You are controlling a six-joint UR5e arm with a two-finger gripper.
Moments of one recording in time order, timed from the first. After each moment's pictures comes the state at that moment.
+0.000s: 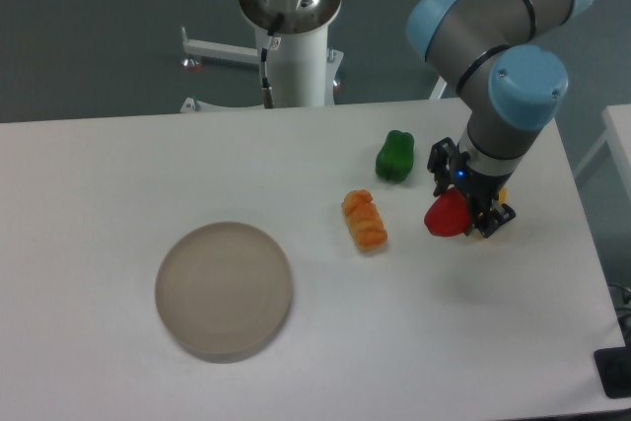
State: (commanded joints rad) arm 2.40 -2.10 -1.12 -1.50 1.54 1.57
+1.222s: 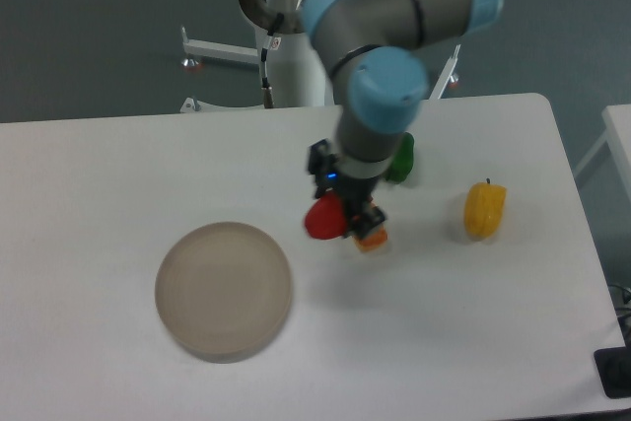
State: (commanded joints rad) arm 2.09 -2.03 -1.27 -1.46 1.43 1.11
